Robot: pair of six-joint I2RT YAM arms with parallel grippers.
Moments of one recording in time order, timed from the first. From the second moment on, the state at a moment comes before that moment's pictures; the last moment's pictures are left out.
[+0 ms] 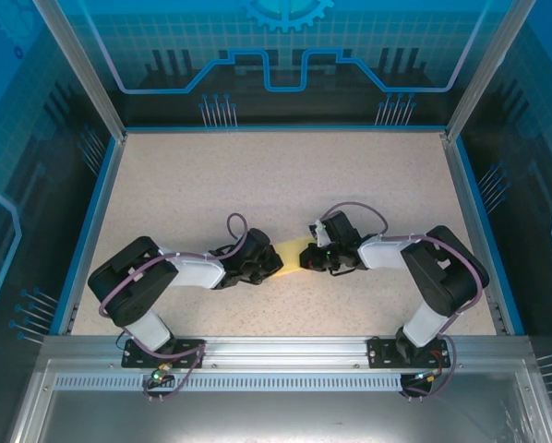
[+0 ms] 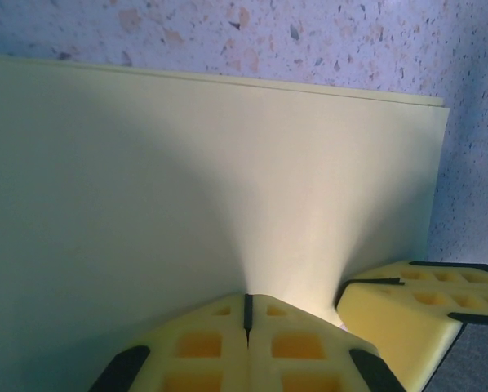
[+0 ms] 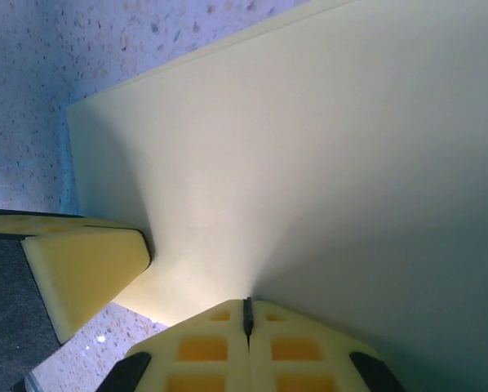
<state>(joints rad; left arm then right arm) -0.75 1.65 0.60 0.21 0.10 -1.26 0.54 1.66 0.65 0.02 -0.47 0.63</state>
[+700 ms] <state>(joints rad) -0.67 1.63 0.78 -0.04 0.19 -1.17 0.55 1.37 0.72 -0.20 -0.22 0.57</state>
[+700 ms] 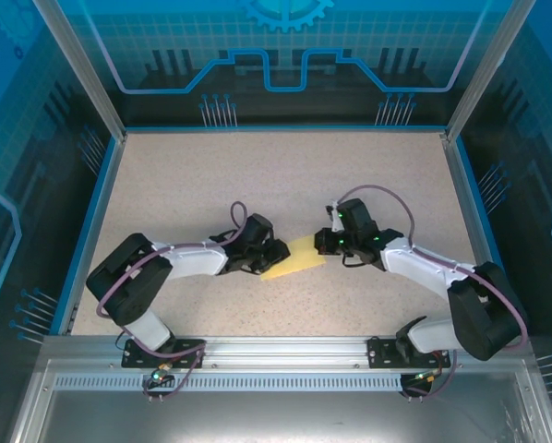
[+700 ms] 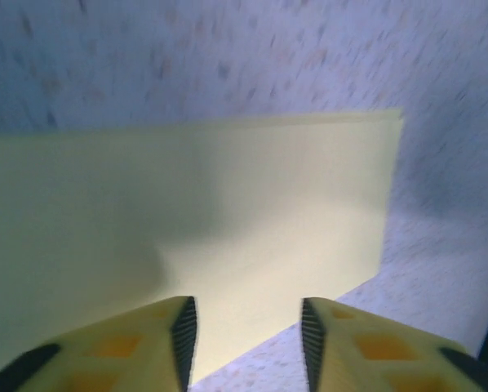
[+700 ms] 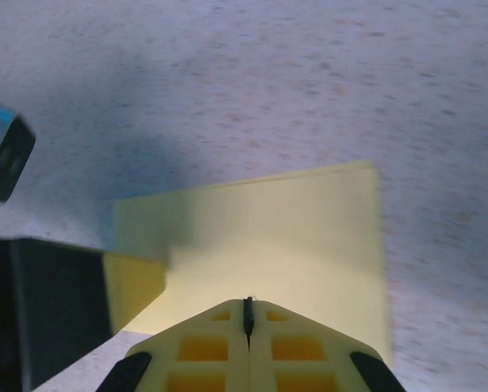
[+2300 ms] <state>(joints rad) -0.31 1.41 0.79 -0.47 0.28 -0.85 0.53 1.58 0.87 -0.47 -0.12 0.51</state>
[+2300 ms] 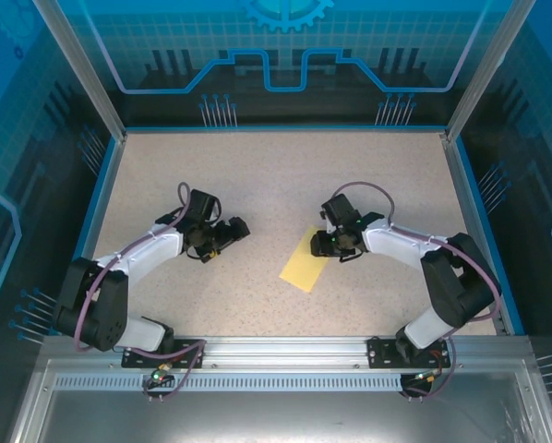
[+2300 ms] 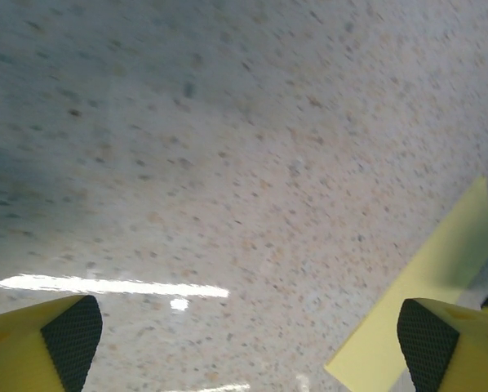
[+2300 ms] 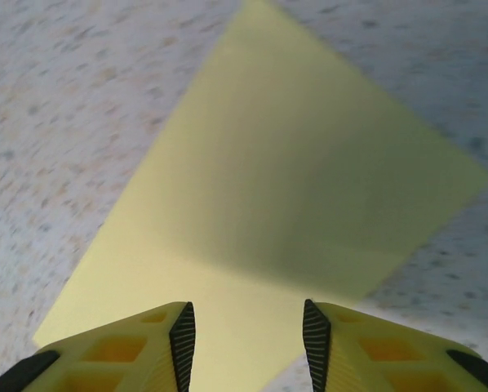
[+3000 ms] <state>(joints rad) -0.58 1.50 0.75 -0.25 0.52 -1.01 0.51 1.83 1.05 -0.40 -0.23 0.58</state>
